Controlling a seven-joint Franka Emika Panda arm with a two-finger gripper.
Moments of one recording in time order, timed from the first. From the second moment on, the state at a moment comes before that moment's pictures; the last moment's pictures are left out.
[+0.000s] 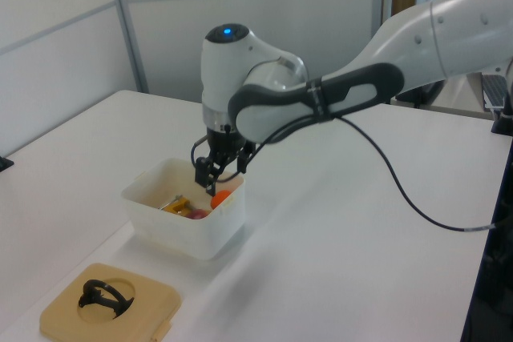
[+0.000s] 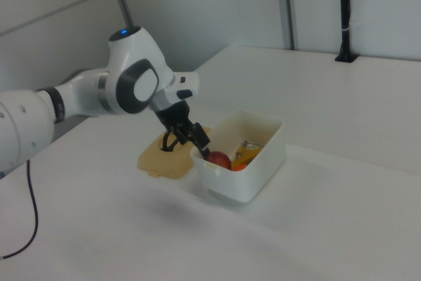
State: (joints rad) arm -0.03 0.28 0.20 -1.60 -0.19 2.05 0.42
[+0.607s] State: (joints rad) arm -0.03 0.01 0.05 -1.64 0.02 1.73 0.07
